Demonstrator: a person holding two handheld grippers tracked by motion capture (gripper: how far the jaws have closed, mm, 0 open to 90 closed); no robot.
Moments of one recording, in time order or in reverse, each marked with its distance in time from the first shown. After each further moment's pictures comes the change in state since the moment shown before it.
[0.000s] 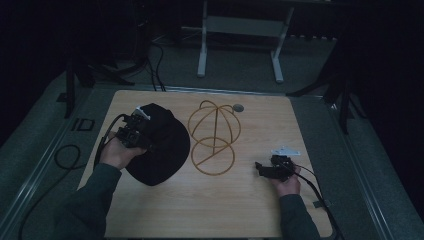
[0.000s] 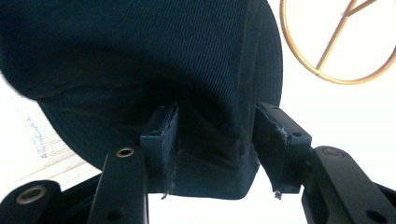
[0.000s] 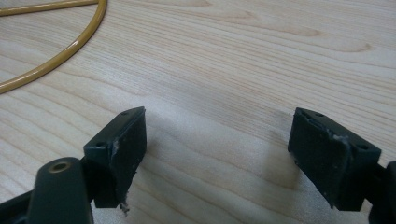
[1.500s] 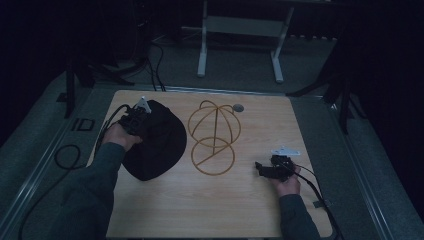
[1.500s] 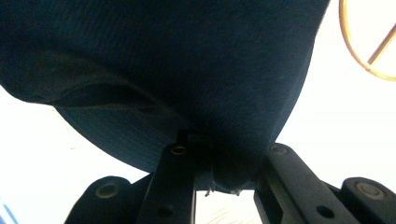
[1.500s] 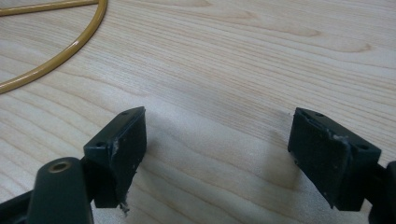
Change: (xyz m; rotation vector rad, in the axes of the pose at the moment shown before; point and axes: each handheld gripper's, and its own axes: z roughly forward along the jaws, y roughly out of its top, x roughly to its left) left arm 0.028 0.041 0.018 0.228 0.041 -0.022; right arm 0.000 0.000 0.000 0.000 0.000 -0.001
